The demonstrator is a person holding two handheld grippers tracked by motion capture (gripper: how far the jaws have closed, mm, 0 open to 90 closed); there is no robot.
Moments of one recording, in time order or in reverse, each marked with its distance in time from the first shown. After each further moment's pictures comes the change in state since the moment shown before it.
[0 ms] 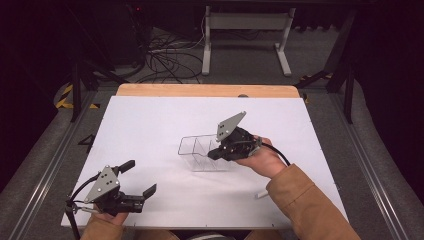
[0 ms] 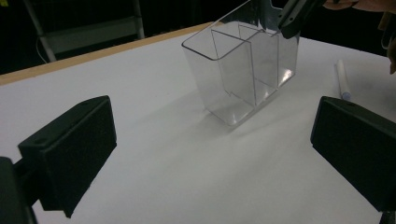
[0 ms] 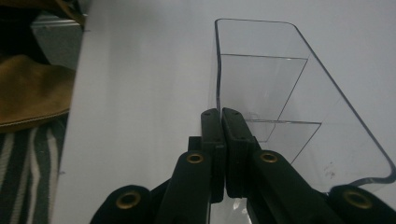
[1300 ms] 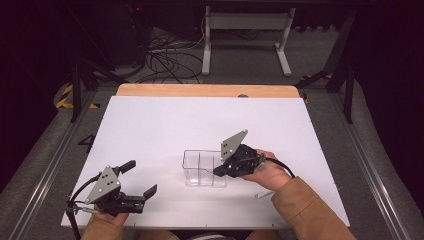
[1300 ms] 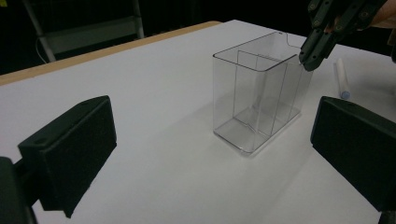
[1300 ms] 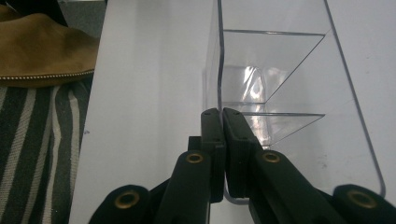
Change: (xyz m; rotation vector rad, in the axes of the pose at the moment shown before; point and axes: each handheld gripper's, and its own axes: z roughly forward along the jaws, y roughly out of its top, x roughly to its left) left arm -0.002 0.000 0.001 -0.001 0.002 0.001; right arm 0.022 -0.030 0.013 0.067 0.053 -0.043
